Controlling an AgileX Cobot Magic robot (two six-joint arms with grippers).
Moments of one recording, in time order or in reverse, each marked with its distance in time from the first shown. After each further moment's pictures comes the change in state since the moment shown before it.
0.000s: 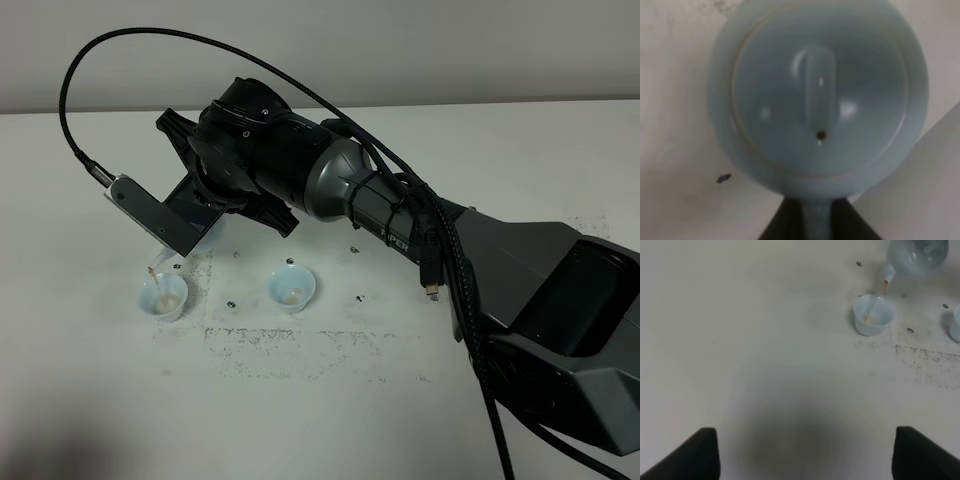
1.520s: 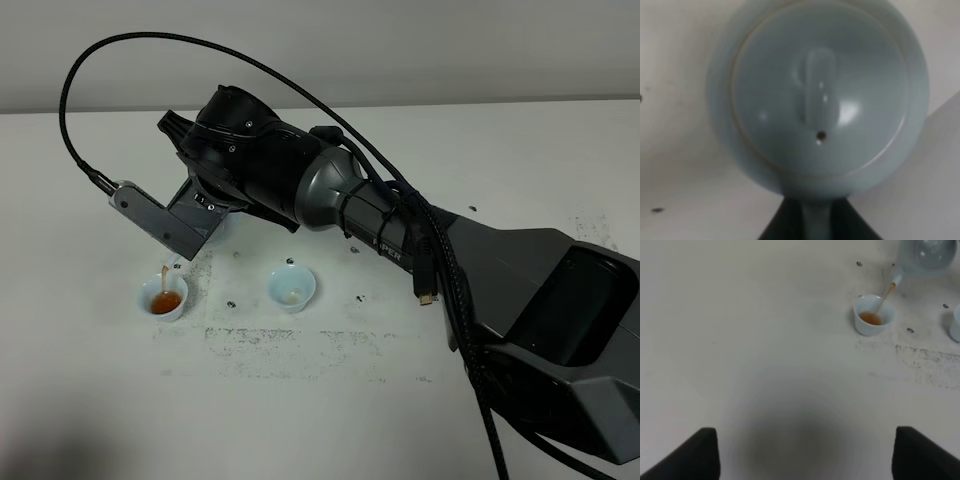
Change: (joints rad) left arm 0.000 0.000 0.000 0.000 0.000 0.000; right arm 0.024 0.000 0.000 -0.132 0.044 0.049
